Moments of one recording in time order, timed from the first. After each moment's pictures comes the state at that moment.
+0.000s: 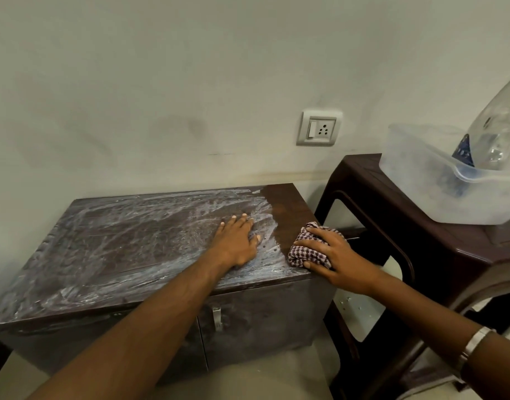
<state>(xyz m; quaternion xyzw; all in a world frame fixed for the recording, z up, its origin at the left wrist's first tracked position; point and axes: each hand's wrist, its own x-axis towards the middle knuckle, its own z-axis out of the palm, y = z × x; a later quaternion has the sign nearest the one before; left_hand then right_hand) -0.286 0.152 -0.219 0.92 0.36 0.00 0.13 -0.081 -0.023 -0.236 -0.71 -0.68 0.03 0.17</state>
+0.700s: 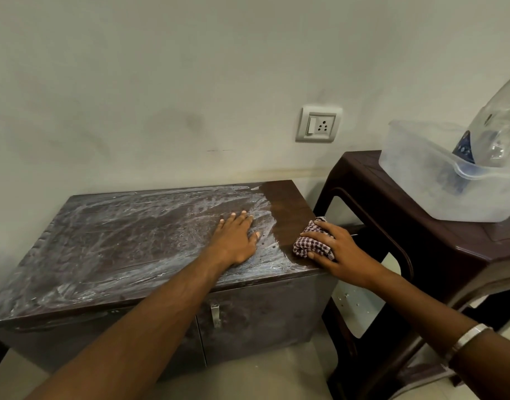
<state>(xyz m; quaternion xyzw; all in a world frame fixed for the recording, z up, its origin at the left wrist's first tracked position) -0.286 0.149 -0.220 0.92 0.36 0.01 0.14 -0.076 -0.025 -0.233 -0.74 -0.64 0.05 0.20</state>
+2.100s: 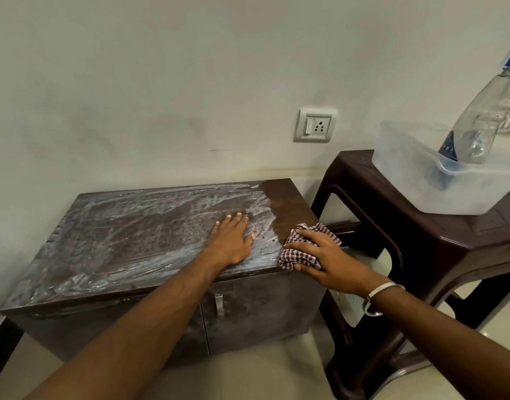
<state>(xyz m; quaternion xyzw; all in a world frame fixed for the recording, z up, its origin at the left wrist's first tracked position) -0.306 0.140 -0.224 0.92 0.38 0.01 0.13 -0.116 -0.040 -0.227 -0.70 -0.70 0.04 0.16</state>
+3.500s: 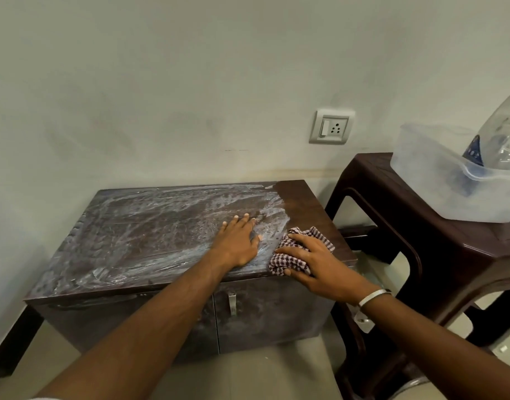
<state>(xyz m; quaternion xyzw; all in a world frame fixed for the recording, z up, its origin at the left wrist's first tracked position) -0.322 0.143 -0.222 0.92 0.38 0.01 0.14 -0.161 -0.017 -0.226 -0.70 -0.70 0.05 0.16</state>
